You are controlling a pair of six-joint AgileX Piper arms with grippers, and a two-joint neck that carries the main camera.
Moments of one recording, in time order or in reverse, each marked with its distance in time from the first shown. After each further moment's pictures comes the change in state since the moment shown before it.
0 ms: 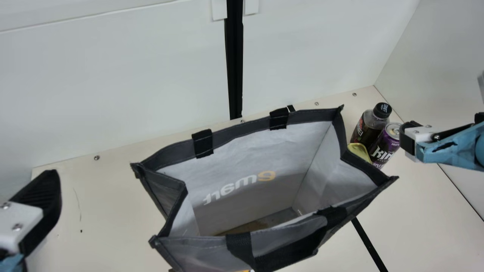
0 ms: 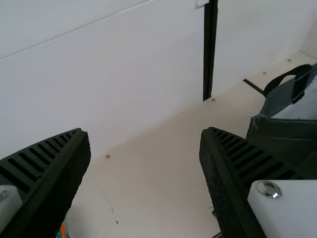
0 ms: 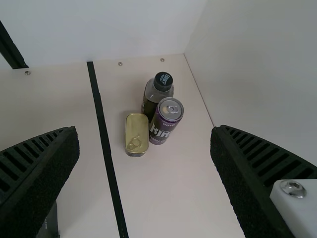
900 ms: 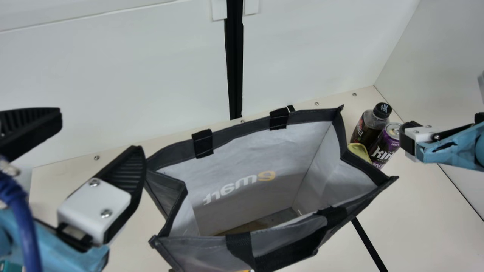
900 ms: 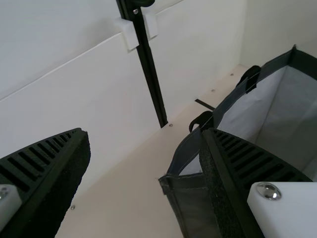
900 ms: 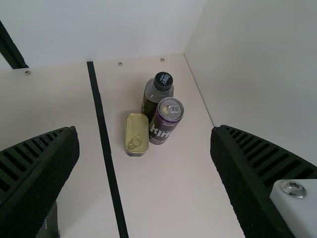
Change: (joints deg) left arm -12.3 11.5 -16.0 -0.7 1.9 4.3; right arm 0.0 0.0 0.0 0.0 0.0 0.0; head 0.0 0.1
